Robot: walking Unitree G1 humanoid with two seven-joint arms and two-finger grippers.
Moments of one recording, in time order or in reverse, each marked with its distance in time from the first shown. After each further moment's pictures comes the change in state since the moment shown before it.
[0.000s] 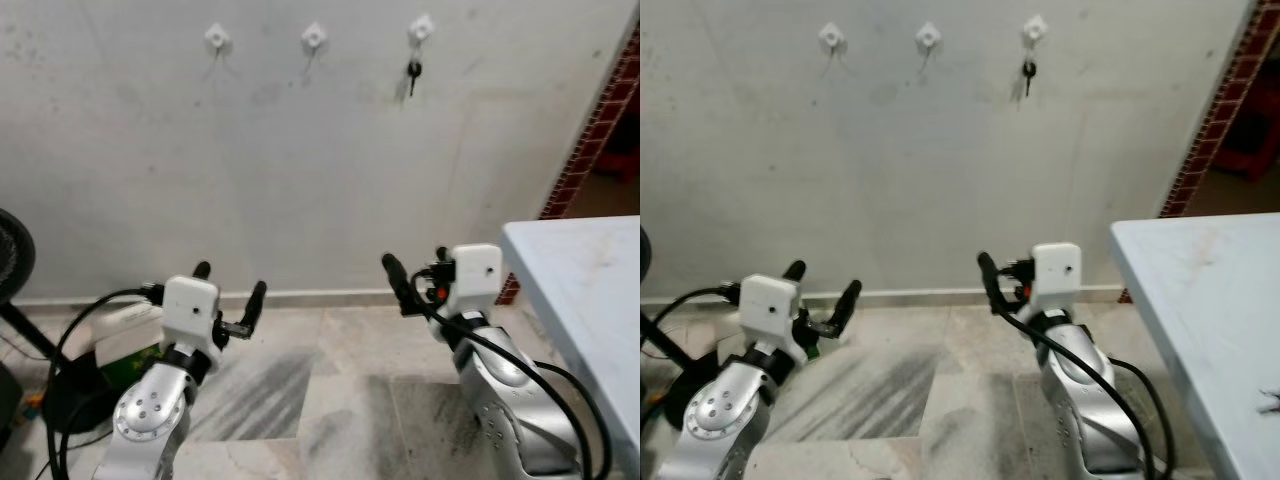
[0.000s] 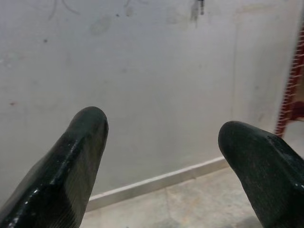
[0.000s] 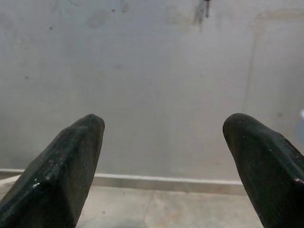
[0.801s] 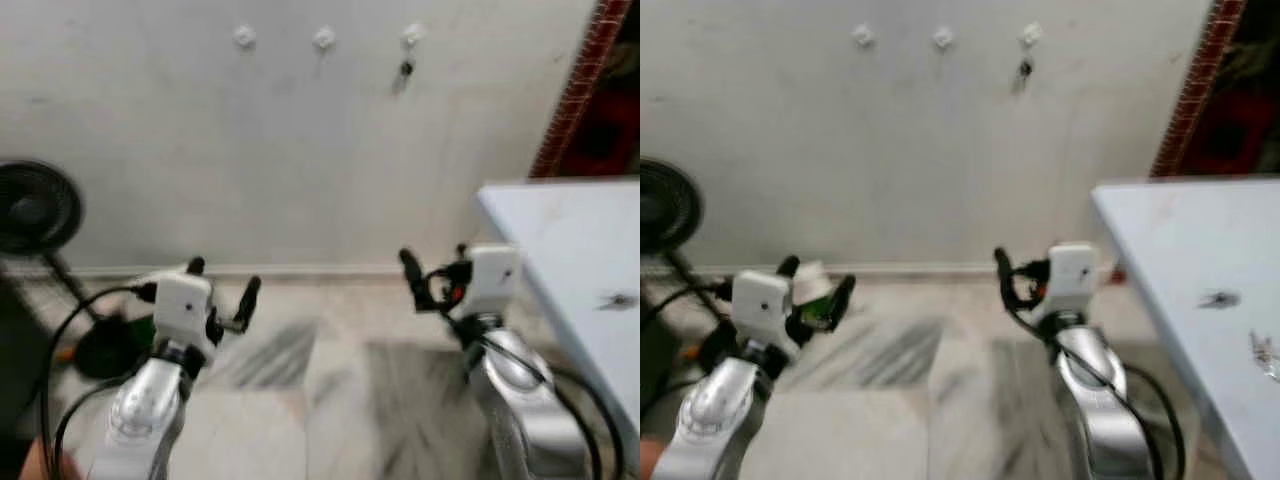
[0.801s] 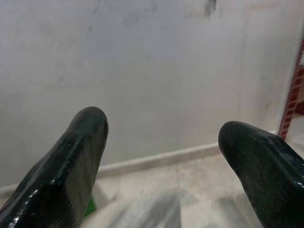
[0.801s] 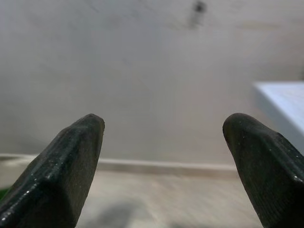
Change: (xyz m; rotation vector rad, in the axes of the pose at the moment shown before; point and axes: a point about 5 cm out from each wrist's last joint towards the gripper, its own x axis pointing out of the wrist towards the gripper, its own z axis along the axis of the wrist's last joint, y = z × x) left arm -0.006 0.015 -0.015 -0.018 0.043 0.080; right arm -0.021 -0.022 -0.016 -0.089 0.005 -0.127
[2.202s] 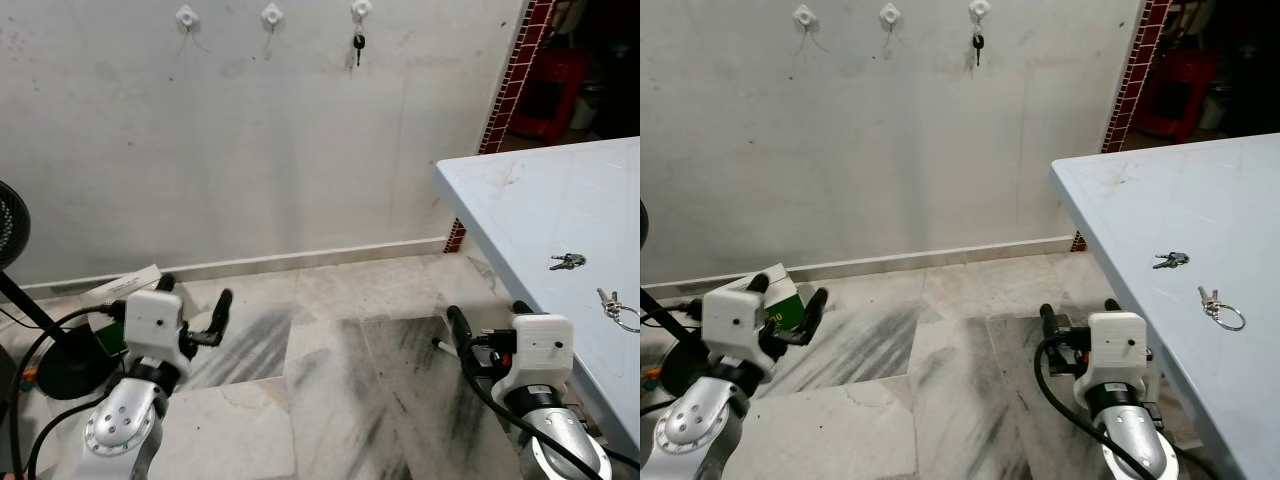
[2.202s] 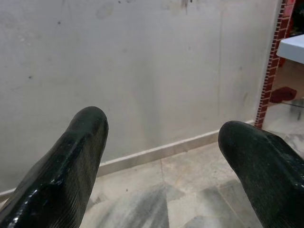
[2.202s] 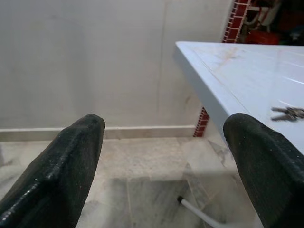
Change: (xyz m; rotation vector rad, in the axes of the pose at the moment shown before) left arm -0.010 0.012 0.000 0.011 -0.016 0.018; right arm -0.045 -0.017 -0.012 -0.089 0.042 -0.065
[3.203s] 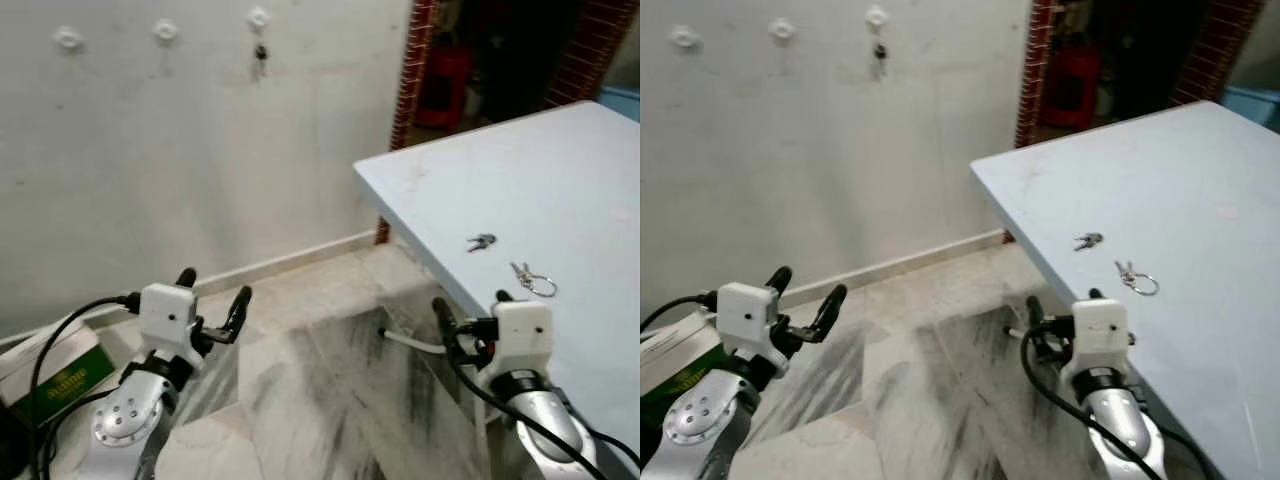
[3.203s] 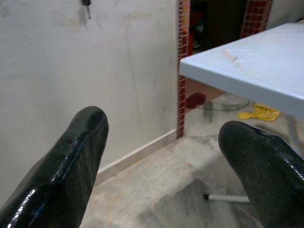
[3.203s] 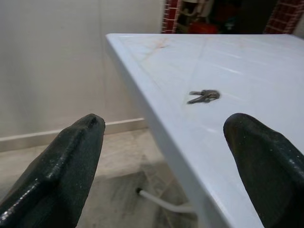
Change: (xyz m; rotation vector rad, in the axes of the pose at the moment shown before) left arm 0.007 -0.014 0.004 -0.050 -0.024 -0.115; right arm 0.009 0.005 -0.001 -0.012 0.011 0.030
